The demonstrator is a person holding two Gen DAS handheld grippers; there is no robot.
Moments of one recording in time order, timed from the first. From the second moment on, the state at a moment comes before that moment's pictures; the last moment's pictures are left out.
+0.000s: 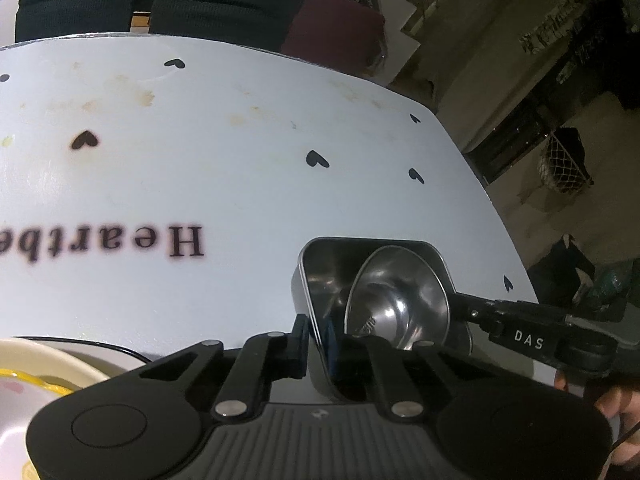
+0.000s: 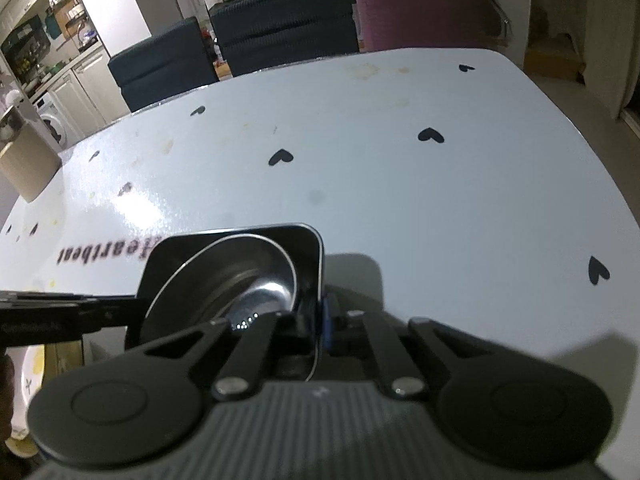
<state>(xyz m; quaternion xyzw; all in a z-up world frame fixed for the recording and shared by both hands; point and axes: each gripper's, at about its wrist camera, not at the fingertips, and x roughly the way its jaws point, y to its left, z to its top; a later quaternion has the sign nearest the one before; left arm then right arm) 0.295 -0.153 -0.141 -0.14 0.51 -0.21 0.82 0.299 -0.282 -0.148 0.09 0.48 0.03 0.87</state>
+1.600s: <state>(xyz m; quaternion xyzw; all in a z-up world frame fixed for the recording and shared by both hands) 0.174 0.037 -0.038 -0.31 0.35 -0.20 0.86 0.218 -0.229 -0.063 0.27 0.30 0.14 0.90</state>
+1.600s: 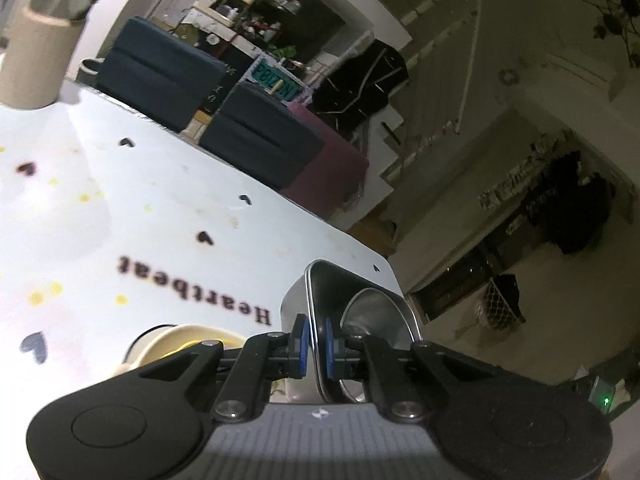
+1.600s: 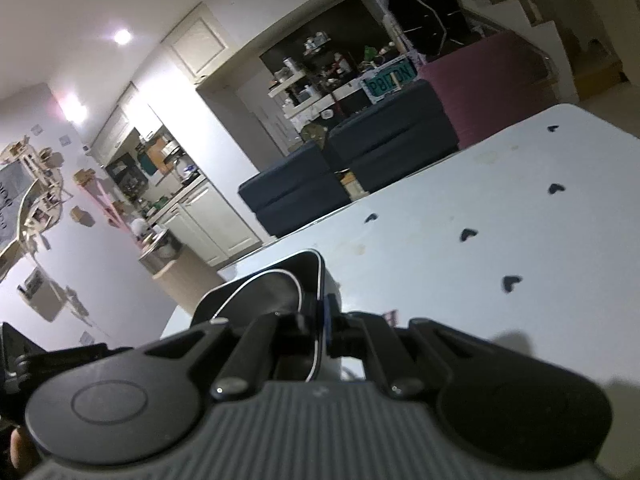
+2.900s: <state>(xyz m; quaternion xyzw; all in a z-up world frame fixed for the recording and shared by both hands) 0.164 0.068 -0.075 -0.30 0.41 -0.15 0.85 0.192 -0.214 -0.076 0.23 0.40 0.13 0.88</state>
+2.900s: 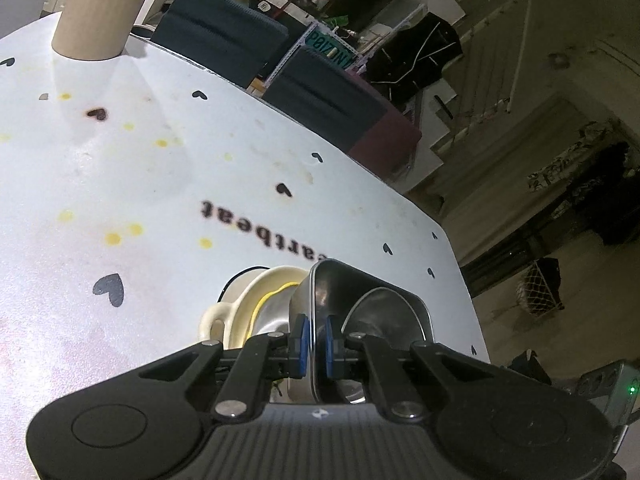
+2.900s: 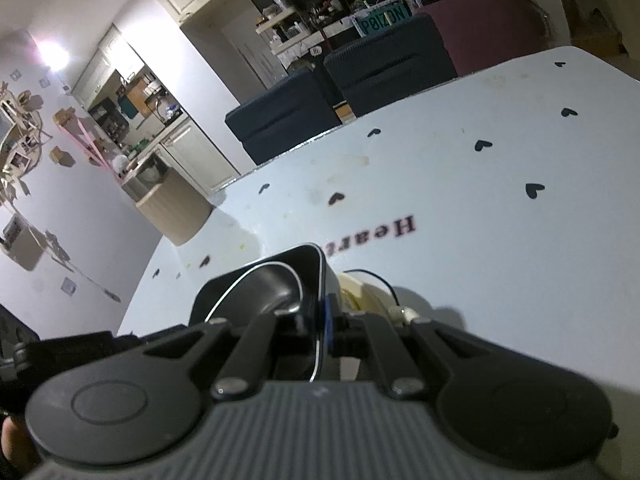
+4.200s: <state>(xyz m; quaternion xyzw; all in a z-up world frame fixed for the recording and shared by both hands) 0.168 0.067 -0.087 -0.28 0.44 -0.12 0.84 0.203 -0.200 -0.083 0.18 0.44 0.13 0.87</state>
